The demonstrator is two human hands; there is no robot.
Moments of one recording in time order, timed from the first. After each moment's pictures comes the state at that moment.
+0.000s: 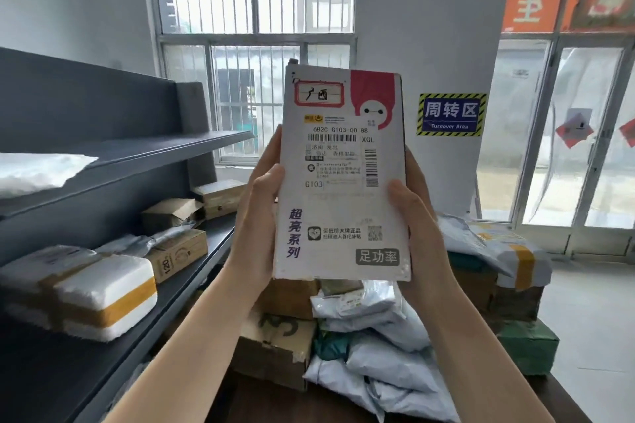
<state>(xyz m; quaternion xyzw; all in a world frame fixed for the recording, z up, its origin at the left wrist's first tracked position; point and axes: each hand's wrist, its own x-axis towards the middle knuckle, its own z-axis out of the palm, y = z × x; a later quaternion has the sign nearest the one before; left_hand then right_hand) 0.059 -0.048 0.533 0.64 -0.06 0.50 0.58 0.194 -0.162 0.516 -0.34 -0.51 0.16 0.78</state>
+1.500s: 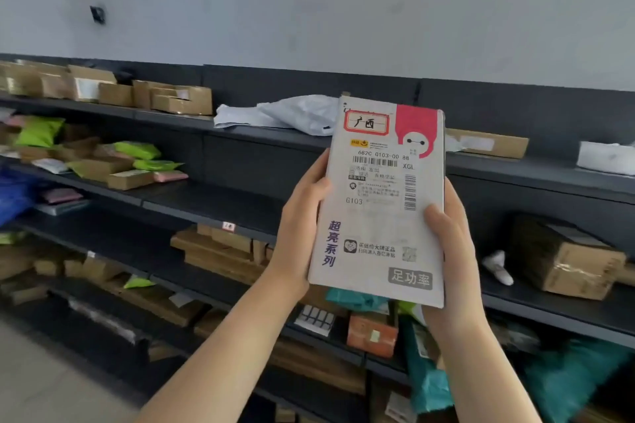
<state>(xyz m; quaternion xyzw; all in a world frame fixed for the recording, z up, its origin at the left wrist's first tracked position) -0.482 -0.891 0.509 0.41 0.44 0.80 0.06 -0.387 -0.753 0.496 0.15 -0.59 0.70 0.36</state>
